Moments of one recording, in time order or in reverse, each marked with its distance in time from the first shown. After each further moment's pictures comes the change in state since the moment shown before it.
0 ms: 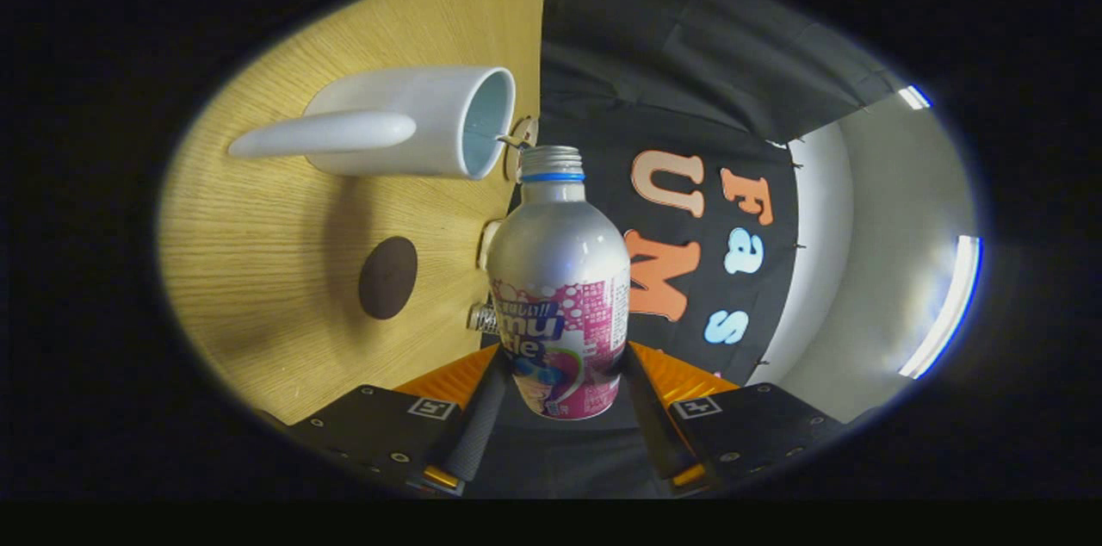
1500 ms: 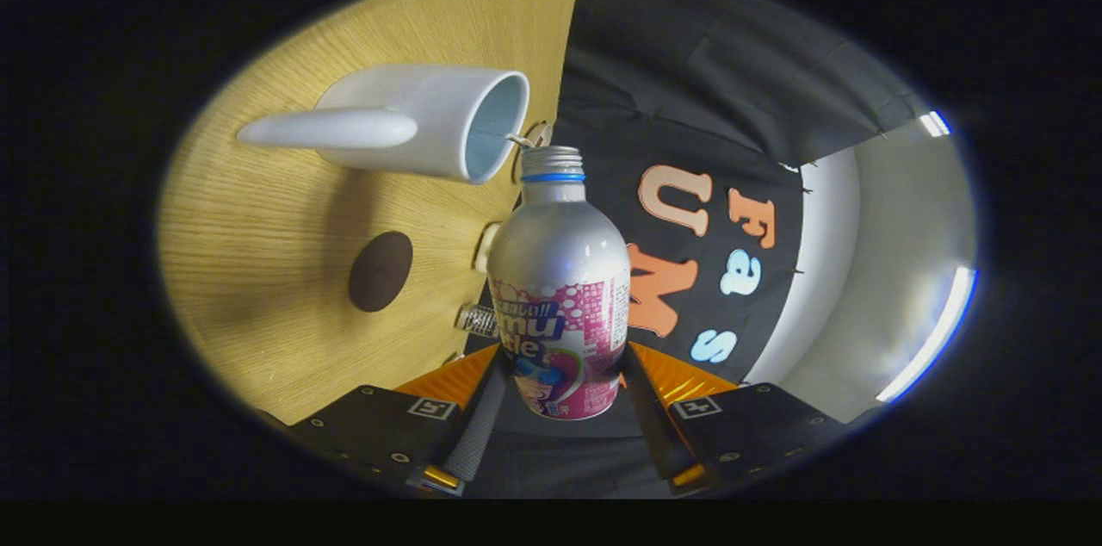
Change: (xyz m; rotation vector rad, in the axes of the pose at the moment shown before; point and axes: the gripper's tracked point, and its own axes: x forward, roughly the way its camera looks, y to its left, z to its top) arm 0.000 -0.006 0.006 -0.100 -0.041 0.009
